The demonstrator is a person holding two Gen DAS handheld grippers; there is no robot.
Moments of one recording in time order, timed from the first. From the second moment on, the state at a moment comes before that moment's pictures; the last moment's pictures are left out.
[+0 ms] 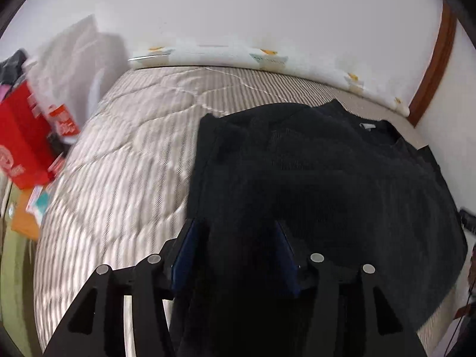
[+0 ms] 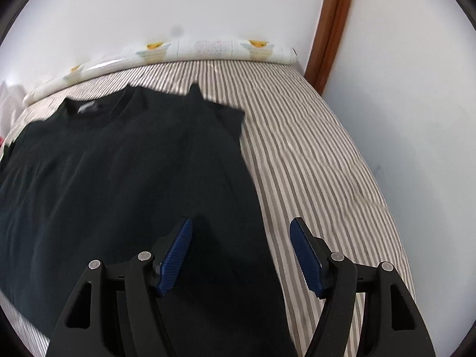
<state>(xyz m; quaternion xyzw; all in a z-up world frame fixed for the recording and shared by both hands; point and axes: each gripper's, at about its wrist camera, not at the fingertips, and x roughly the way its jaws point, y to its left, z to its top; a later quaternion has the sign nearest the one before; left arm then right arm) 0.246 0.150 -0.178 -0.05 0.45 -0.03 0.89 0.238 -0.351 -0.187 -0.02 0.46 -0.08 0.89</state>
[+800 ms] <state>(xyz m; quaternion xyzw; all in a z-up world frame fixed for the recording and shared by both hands) 0.073 0.220 -0.187 -0.11 0.45 -0.03 0.89 0.157 -0.114 -0.141 -0.13 0.40 0.06 0.91</state>
